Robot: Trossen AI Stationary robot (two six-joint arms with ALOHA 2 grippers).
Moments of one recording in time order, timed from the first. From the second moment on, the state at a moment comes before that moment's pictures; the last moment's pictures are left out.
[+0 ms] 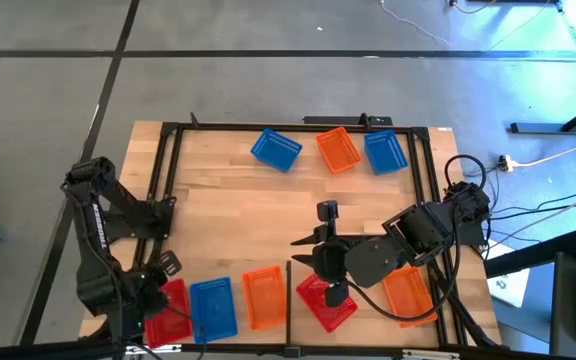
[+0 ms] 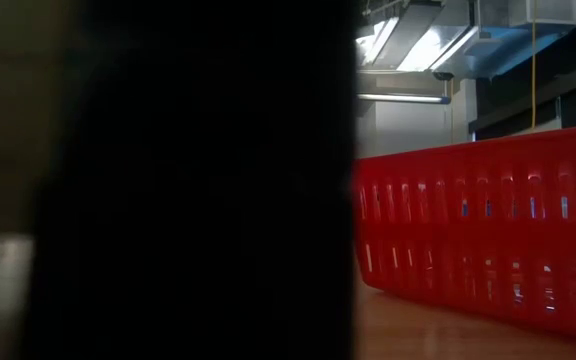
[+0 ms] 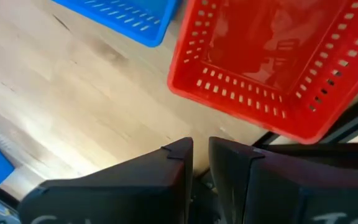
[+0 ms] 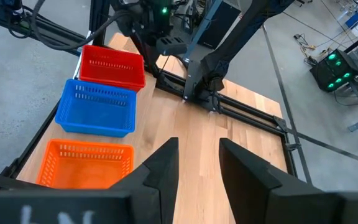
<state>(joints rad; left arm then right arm) -1.20 1.49 1.33 -1.43 -0.25 -0.31 0.56 1.90 2.36 -1.06 0.56 -0.08</state>
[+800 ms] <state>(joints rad) -1.03 1.20 1.49 -1.56 -0.64 -1.02 0.41 1.87 2.36 -1.47 0.56 0.67</state>
